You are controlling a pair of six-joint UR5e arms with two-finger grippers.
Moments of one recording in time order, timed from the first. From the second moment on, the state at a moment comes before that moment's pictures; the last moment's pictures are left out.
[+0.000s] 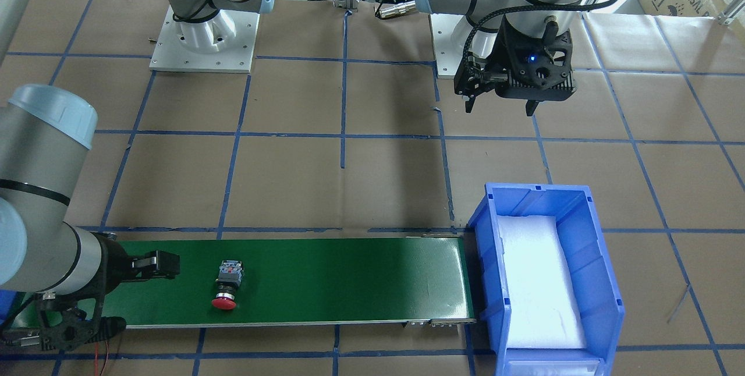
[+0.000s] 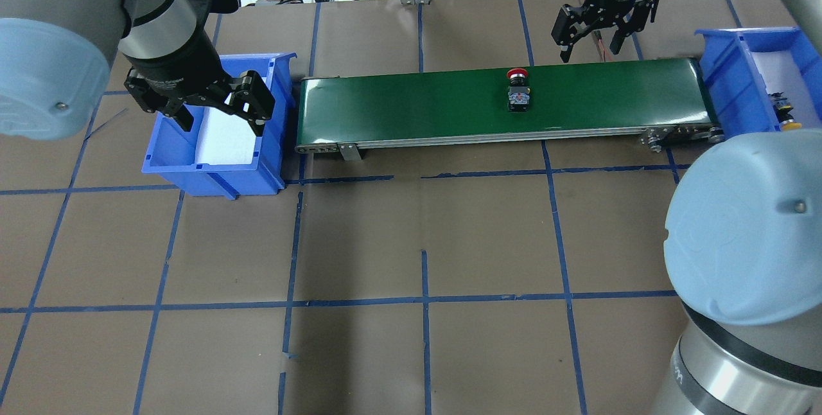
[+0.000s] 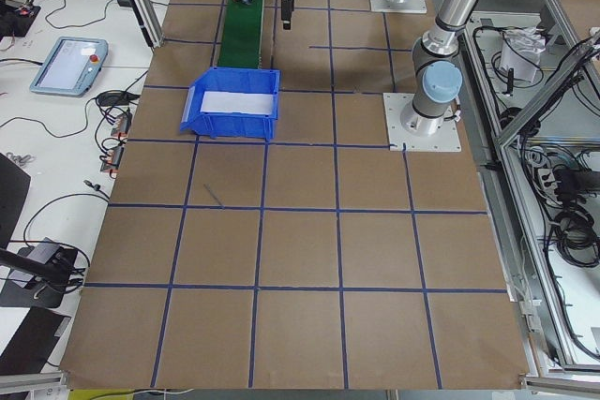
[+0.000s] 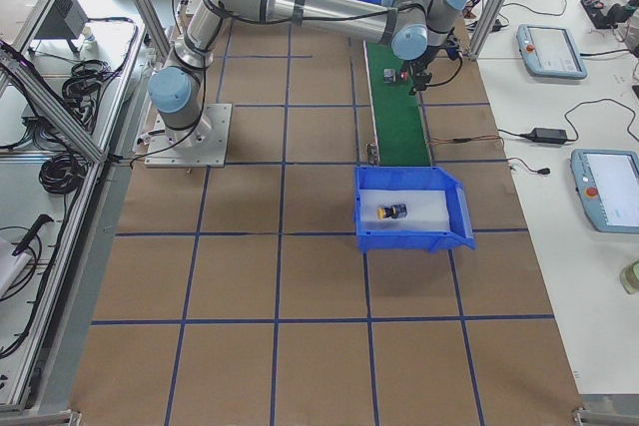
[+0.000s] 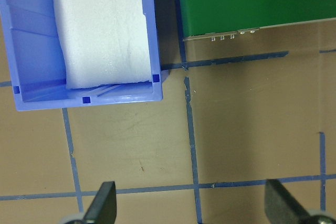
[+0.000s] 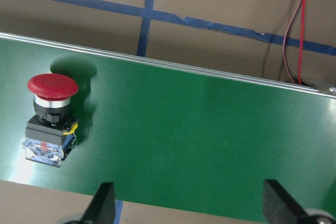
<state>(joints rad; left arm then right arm) -1.61 -1.56 -1.62 -1.53 1.64 0.06 1.49 -0.97 1.16 -1.63 -1.57 -0.24</state>
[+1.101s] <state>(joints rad) -1.61 -1.56 -1.62 -1.53 1.64 0.06 1.55 -0.99 1.33 -1.80 -1.57 0.00</state>
